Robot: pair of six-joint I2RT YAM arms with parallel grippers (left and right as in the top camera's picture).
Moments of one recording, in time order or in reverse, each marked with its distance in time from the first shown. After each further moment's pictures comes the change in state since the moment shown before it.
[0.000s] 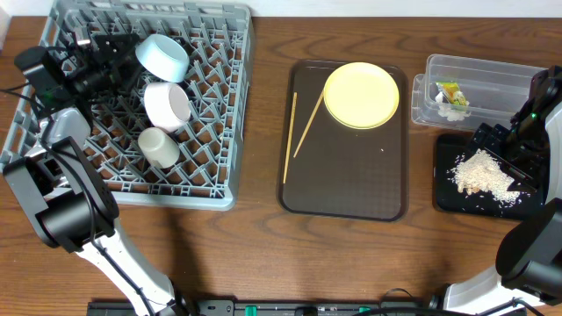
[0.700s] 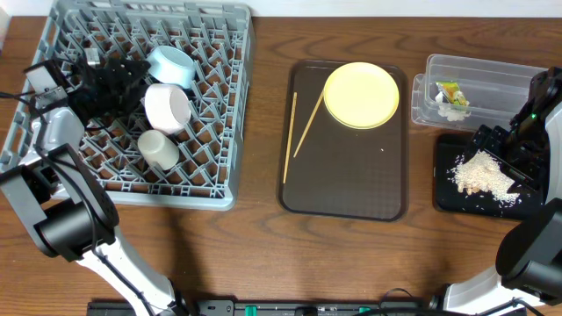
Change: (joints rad) left arm 0.011 -0.071 0.003 -0.573 -0.206 0.566; right arm 0.000 0.000 0.000 -0.024 0.000 0.000
